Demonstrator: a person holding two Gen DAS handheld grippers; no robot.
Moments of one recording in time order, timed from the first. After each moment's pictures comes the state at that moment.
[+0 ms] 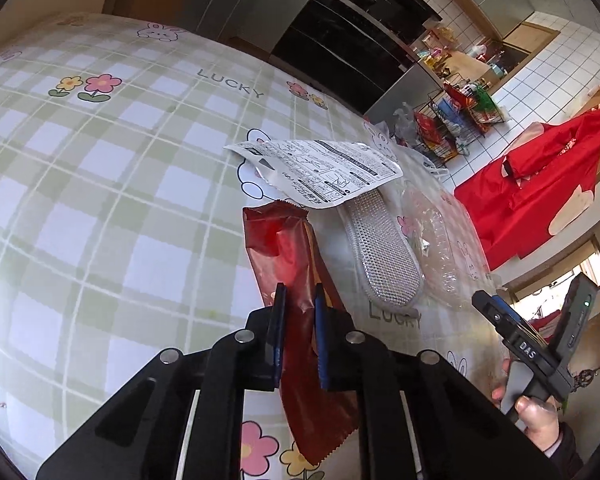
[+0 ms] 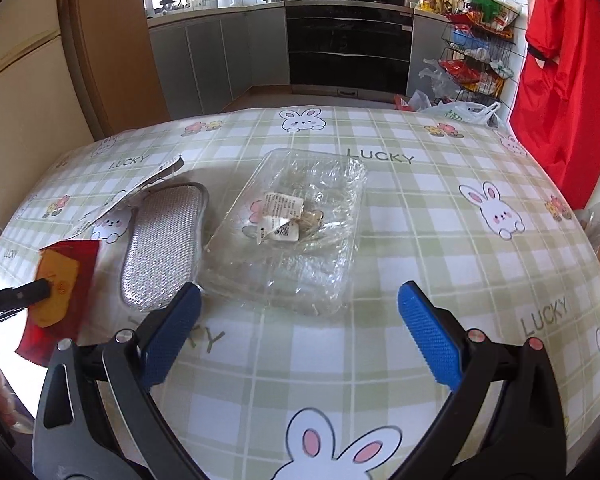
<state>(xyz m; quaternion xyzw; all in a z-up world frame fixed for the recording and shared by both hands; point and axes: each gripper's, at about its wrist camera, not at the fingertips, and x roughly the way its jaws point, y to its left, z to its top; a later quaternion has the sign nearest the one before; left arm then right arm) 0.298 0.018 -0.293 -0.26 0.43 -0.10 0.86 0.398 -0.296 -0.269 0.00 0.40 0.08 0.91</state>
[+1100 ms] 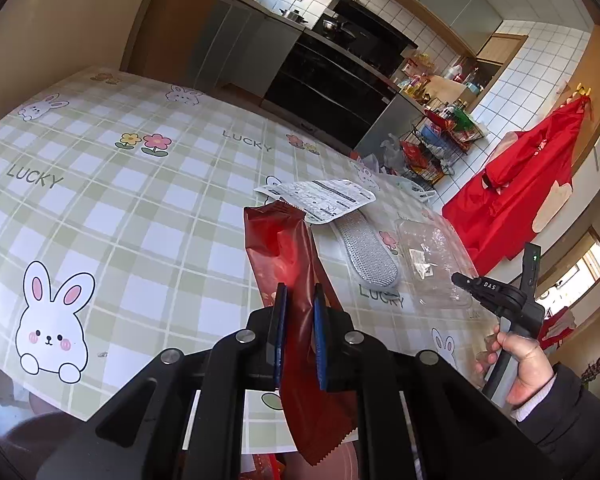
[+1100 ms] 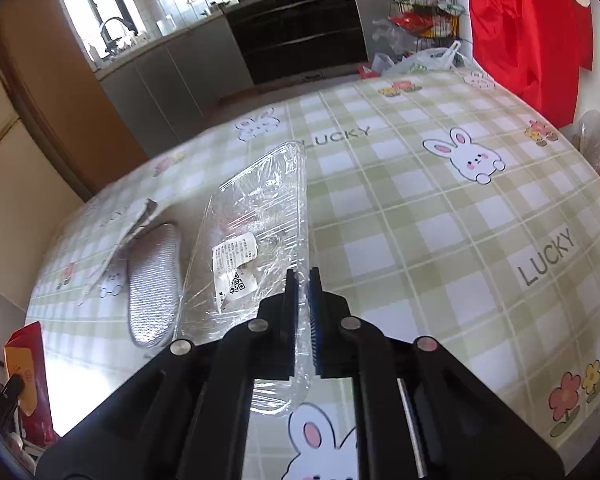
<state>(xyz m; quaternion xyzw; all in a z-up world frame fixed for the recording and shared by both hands) 0.208 0.049 -0.235 -0.23 0.36 -0.10 0.90 0.391 -0.343 -0.260 0.14 0.41 0.05 0.90</state>
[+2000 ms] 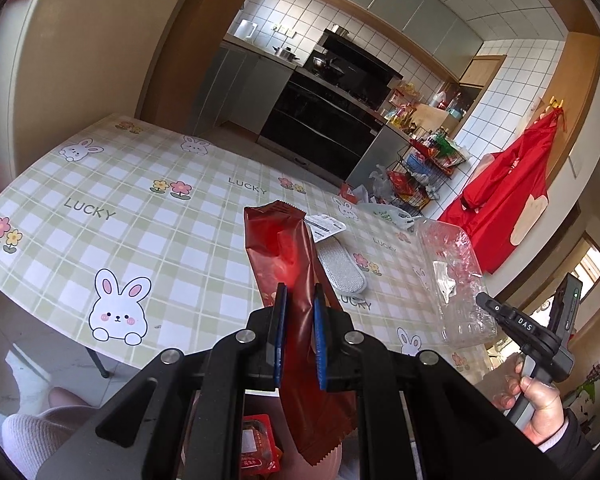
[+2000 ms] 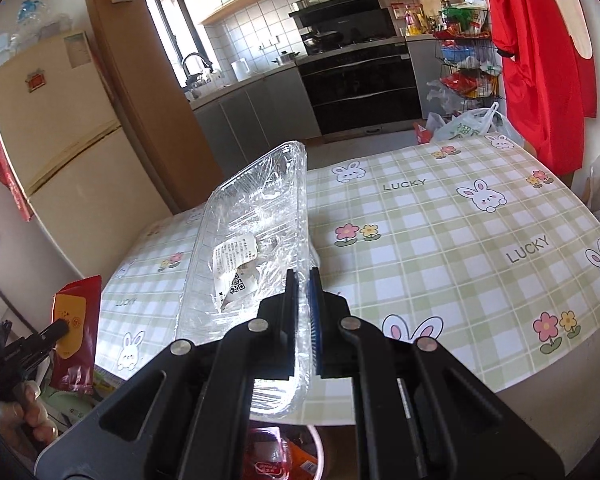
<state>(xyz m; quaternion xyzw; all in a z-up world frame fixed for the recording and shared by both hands) 0.108 0.072 -0.160 -0.22 0.30 -0.09 0.92 0.224 -0.298 -0.157 0.14 0.31 0.14 0.93</state>
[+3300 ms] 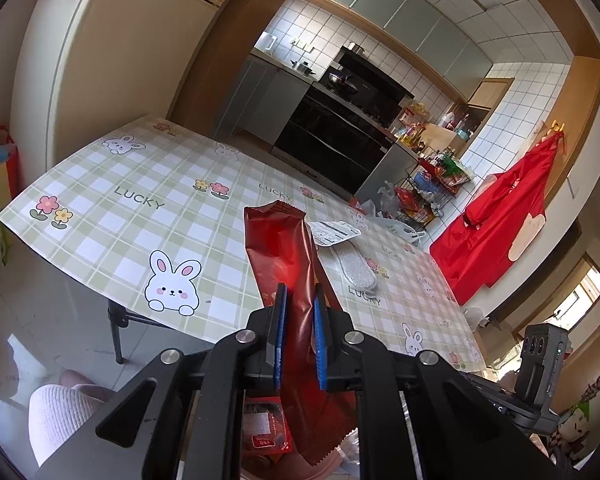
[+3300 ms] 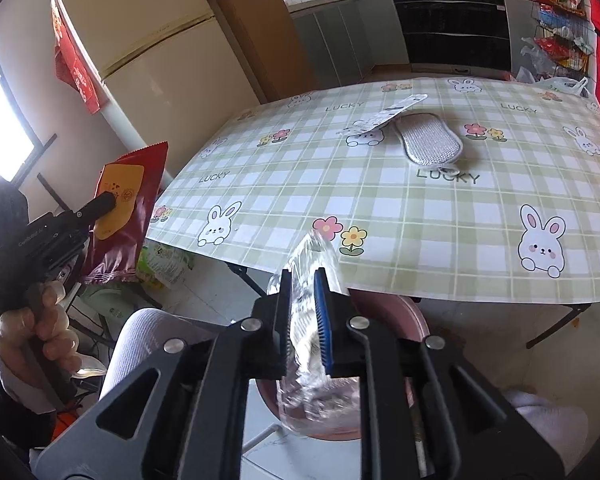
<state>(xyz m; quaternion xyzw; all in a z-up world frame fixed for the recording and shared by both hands) 0.040 0.119 -0.161 -0.25 0.28 -0.07 0.92 0.146 -0.170 -0.197 0.08 0.42 0.29 0.85</state>
